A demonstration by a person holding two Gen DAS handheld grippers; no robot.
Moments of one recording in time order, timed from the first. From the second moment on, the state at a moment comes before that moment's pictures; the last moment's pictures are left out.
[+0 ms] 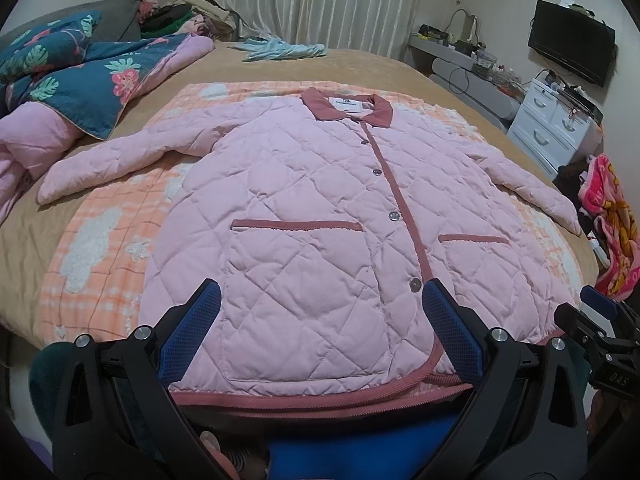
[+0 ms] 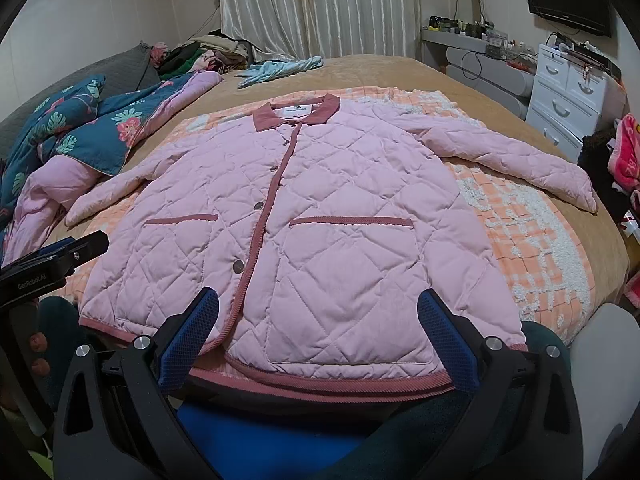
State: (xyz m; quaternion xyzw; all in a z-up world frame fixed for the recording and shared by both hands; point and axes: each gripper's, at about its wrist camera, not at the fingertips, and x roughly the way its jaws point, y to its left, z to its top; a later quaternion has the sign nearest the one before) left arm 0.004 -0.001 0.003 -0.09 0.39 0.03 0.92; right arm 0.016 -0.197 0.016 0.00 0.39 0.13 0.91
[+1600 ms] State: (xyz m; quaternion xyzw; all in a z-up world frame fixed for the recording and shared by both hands) left arm 0.046 0.011 0.026 -0.09 0.39 0.04 0.92; right arm 0.066 -0.177 0.035 -0.02 0.39 0.14 0.91
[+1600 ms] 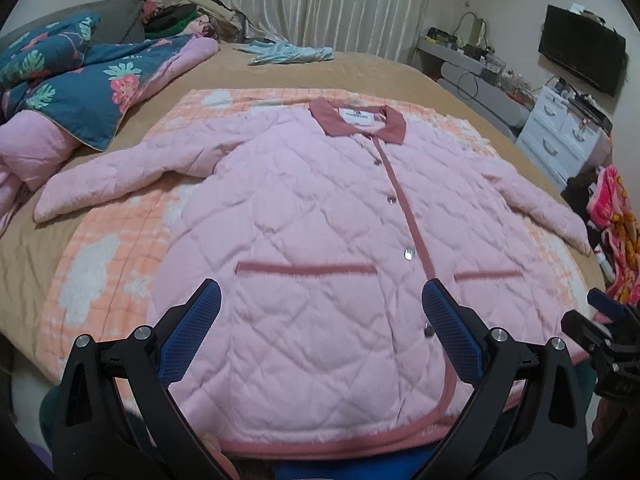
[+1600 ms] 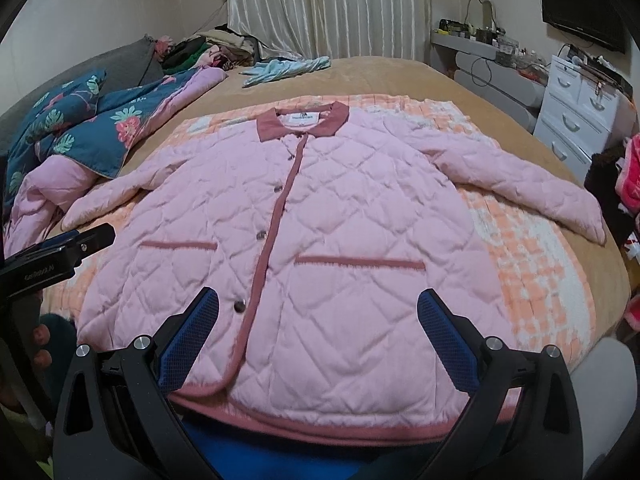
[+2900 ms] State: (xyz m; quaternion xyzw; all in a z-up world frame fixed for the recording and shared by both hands) left arm 0.210 -0.018 0.041 -0.12 0.41 0.00 0.91; right arm 0.247 -0.229 0.082 0.06 0.36 0.07 0.93
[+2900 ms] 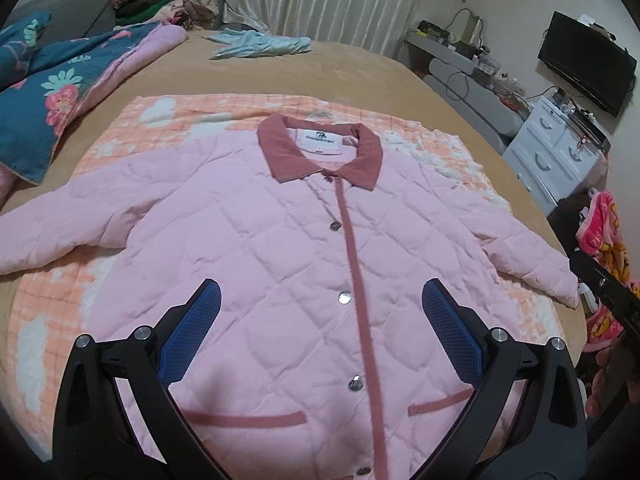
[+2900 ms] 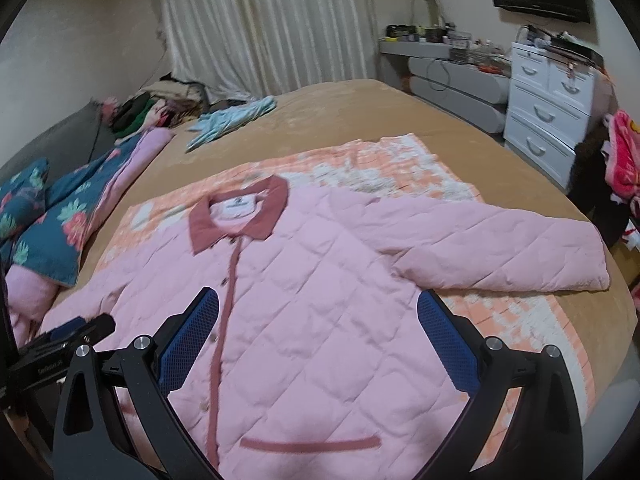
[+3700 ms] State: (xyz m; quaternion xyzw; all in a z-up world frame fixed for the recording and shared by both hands) left arm 0.299 -0.083 0.022 -0.10 0.42 -0.02 0.90; right arm 0.327 -0.384 0.053 0.17 0.32 -0.10 0.93
